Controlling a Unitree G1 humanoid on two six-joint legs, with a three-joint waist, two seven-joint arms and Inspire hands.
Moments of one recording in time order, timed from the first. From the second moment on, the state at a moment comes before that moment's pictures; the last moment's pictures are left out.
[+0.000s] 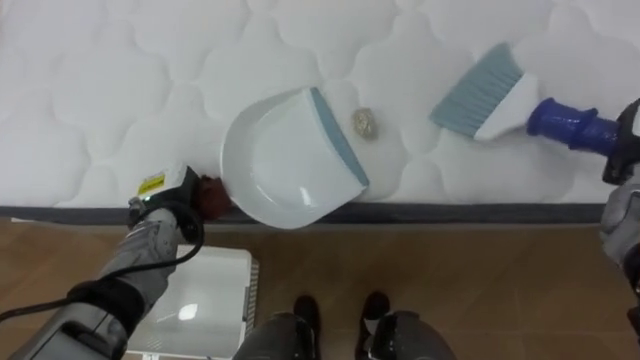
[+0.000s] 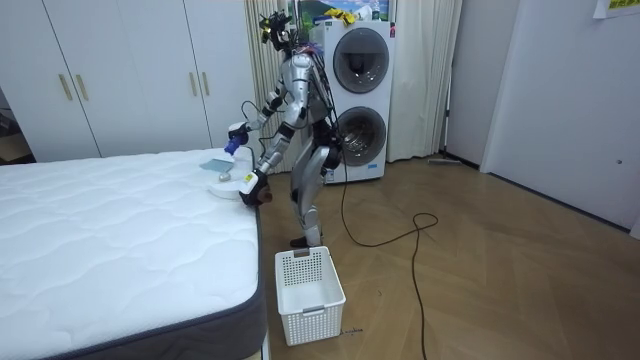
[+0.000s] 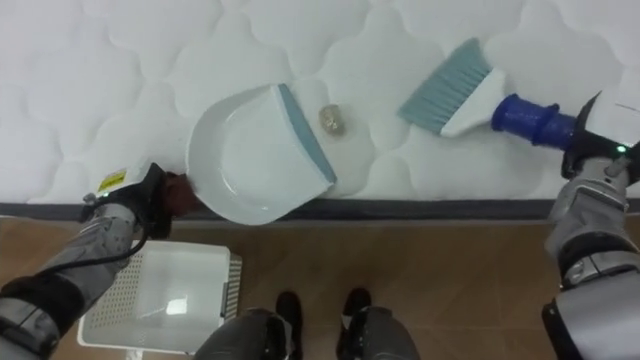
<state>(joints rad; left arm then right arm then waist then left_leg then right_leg) -0.55 0.41 -0.49 1.03 0.54 0.13 0.23 -0.73 -0.61 0.38 1.35 -0.74 0.14 -0.63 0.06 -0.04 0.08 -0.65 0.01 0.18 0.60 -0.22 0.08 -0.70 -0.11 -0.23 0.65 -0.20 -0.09</state>
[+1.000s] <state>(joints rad) -0.49 0.54 -0.51 0.95 0.65 0.07 0.32 -0.76 -0.67 0.66 0.91 -1.35 0.21 -0.53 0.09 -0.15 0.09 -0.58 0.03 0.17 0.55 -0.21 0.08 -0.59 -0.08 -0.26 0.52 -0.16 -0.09</state>
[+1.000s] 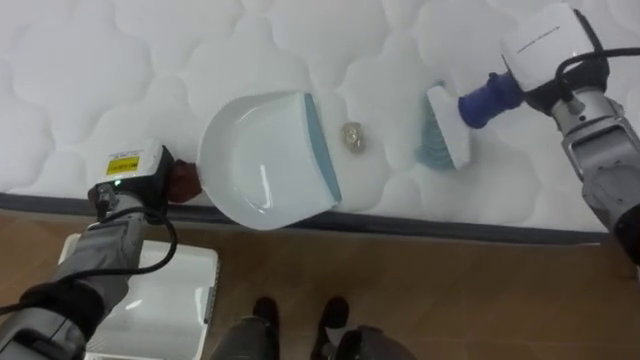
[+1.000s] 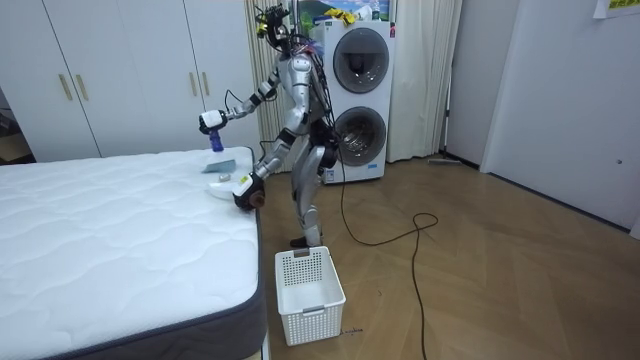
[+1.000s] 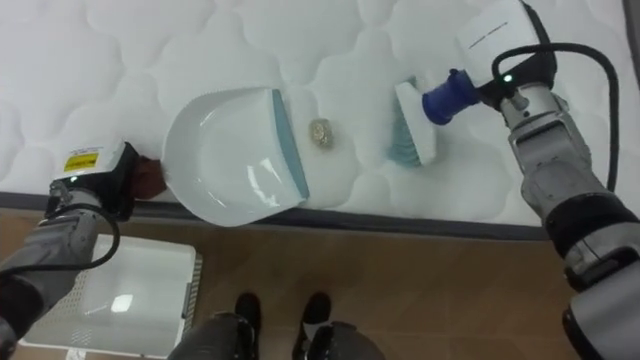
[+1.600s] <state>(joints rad) -0.47 0.53 -0.51 0.95 0.72 0.07 0.34 -0.76 -0.57 0.66 0.85 -1.34 0.18 -0.56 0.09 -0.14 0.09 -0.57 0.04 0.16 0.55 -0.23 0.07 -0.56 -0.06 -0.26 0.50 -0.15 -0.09</state>
